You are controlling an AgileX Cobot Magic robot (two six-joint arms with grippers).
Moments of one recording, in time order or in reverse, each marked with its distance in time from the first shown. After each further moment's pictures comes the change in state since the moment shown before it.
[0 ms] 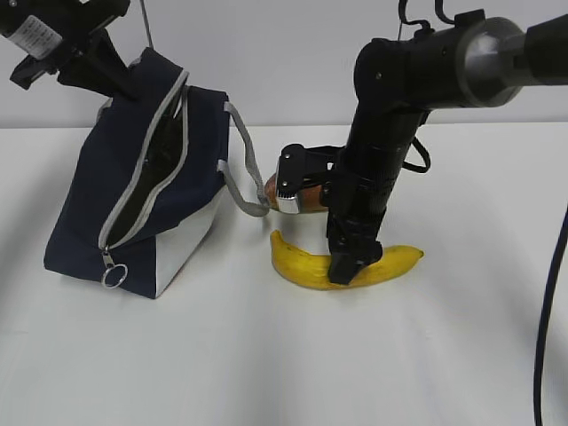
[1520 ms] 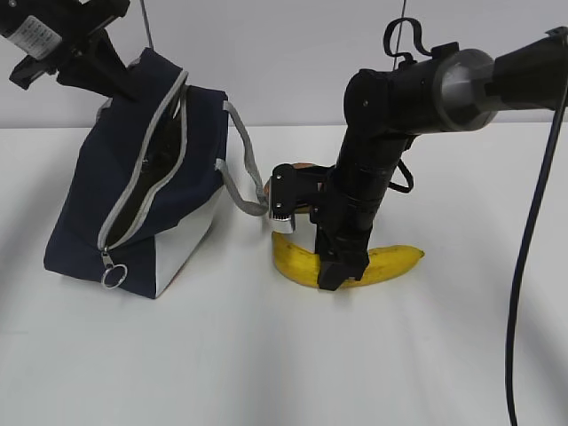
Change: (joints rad) left arm 0.000 0.000 0.000 0.004 0.000 0.000; right arm 0.004 0.069 0.000 0.042 -0.069 -0.093
